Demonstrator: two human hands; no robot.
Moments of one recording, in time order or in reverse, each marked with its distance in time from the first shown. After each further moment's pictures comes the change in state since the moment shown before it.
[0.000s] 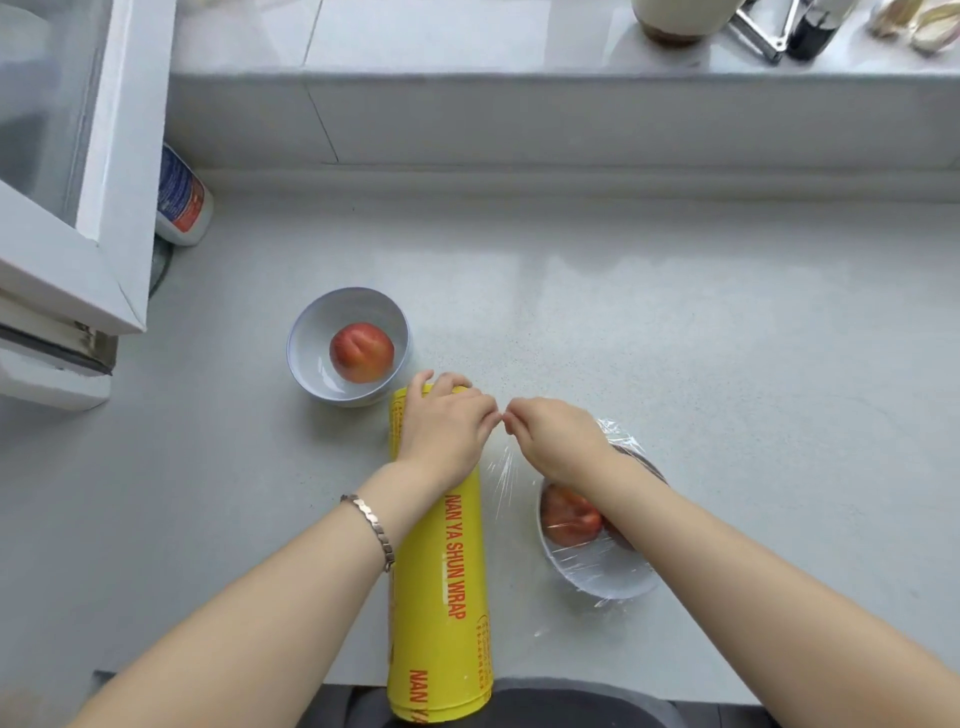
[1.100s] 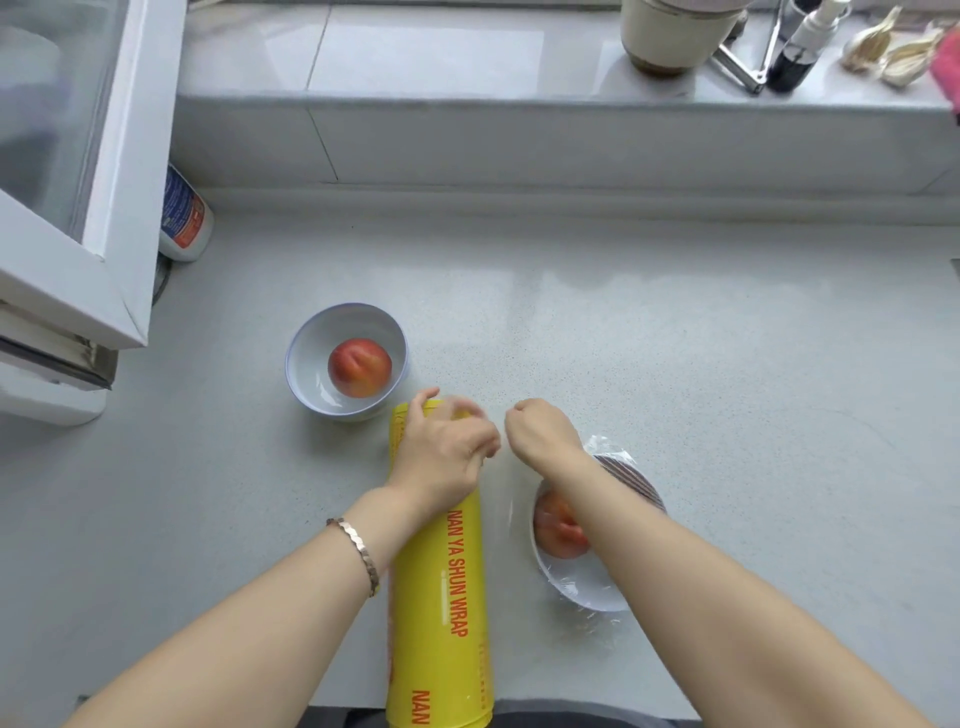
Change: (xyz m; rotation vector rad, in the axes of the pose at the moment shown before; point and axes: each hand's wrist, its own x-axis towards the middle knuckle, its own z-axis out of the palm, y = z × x) left_hand -0.010 -0.010 0.013 -0.202 0.286 0.158; right_hand 0.026 -0.011 0.003 0.377 -0.069 0.405
